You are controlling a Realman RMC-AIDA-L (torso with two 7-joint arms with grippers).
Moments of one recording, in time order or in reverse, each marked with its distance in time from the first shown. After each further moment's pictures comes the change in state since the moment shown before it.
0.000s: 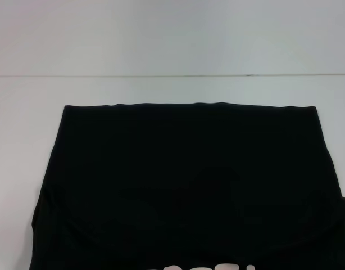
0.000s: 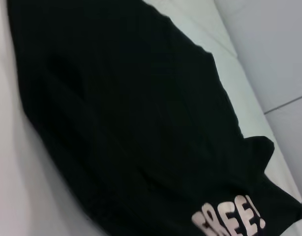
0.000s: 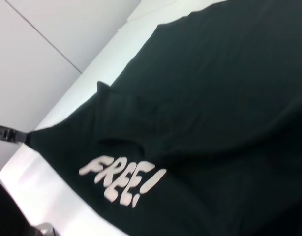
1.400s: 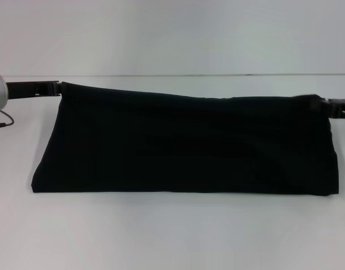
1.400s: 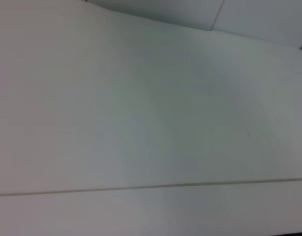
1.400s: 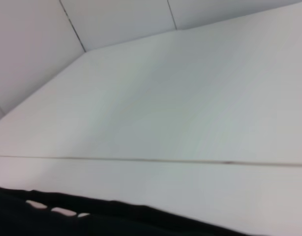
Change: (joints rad) left arm -0.534 0.123 0.215 -0.435 -0.119 -1.102 -0.071; right arm 0.547 0.032 0.171 0.135 0.014 0.739 0.179
